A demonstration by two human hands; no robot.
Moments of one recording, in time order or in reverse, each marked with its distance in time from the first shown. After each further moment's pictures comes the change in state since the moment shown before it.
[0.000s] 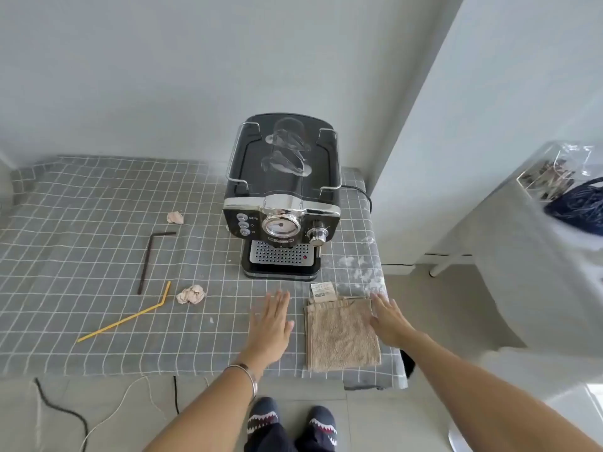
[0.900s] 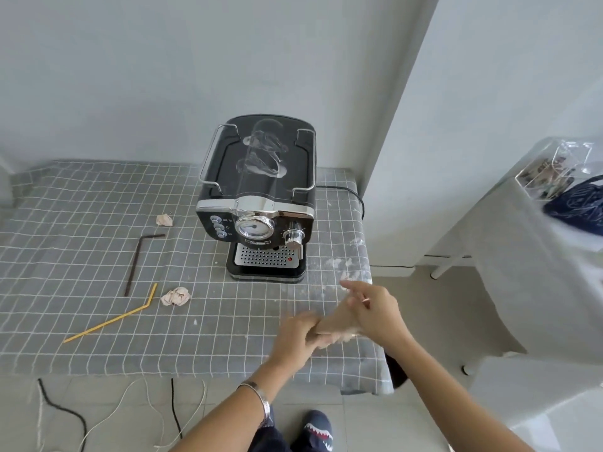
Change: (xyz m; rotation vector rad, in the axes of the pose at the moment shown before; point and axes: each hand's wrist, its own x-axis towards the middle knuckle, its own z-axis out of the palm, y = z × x) left_hand -0.001 0.084 0.019 -0.395 0.171 0.262; right_hand -0.082 -0.062 -0.076 0.622 0.327 -0.104
